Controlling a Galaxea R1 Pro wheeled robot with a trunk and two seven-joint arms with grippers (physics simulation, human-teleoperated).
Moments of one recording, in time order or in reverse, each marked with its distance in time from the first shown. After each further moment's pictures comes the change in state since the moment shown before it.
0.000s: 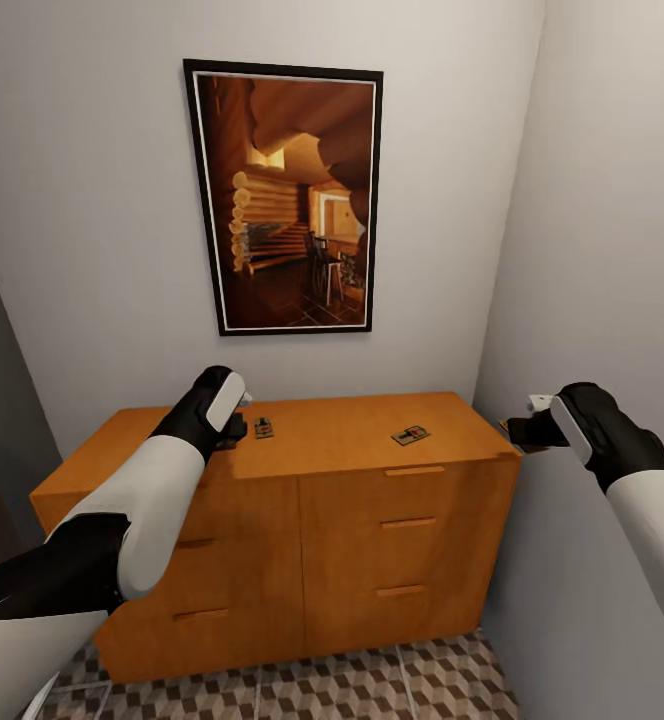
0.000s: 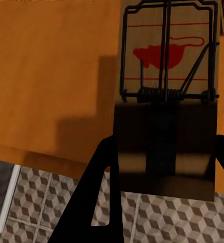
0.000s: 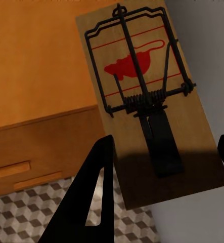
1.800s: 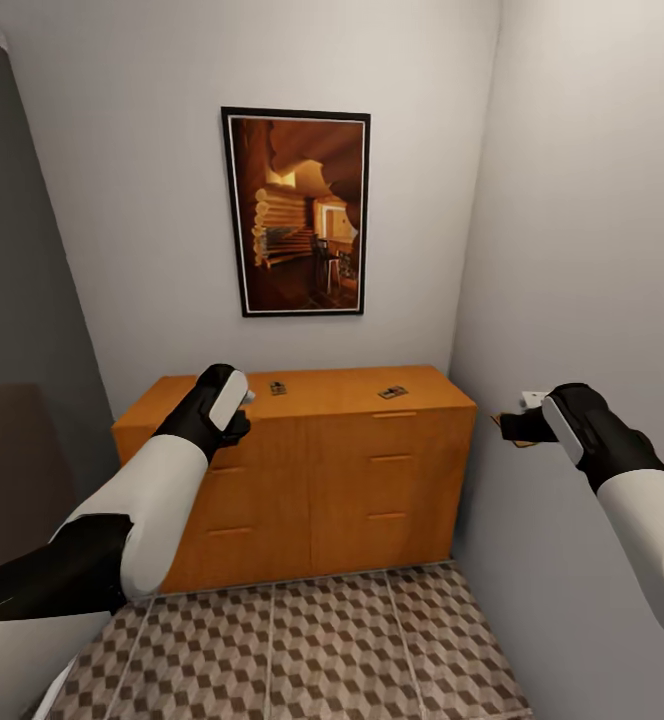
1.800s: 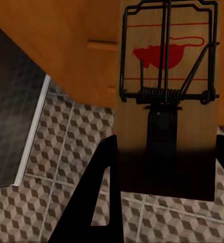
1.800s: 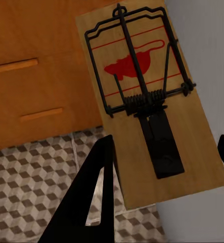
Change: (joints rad) left arm 0.000 -0.013 0.001 -0.013 -0.008 -0.008 0.004; right arm 0.000 0.025 -0.004 0.005 -0.002 -0.059 -0.016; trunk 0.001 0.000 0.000
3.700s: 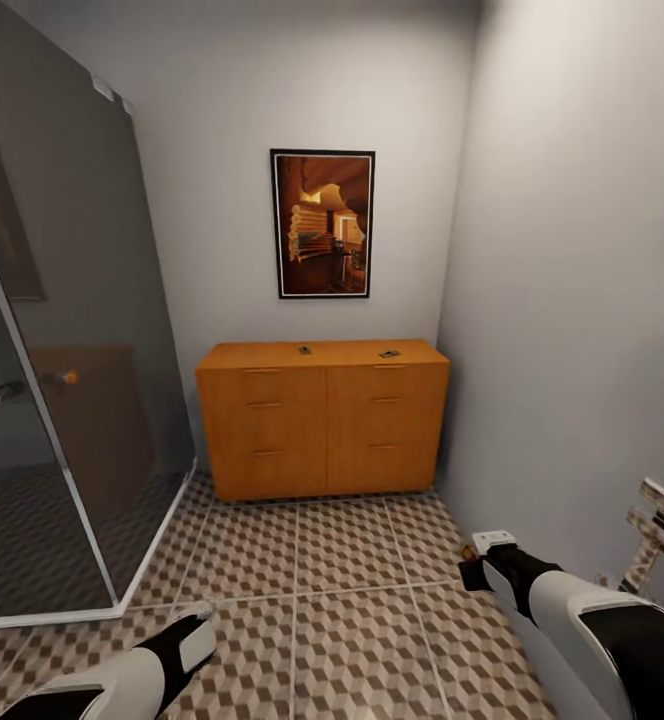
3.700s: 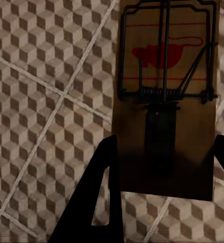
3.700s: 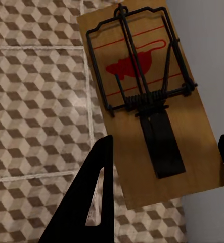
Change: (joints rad) left arm 0.509 0.106 0.003 0.543 0.056 -0.892 -0.246; right arm 0.179 0.235 0.001 0.745 0.213 -0.693 -0.054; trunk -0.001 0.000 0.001
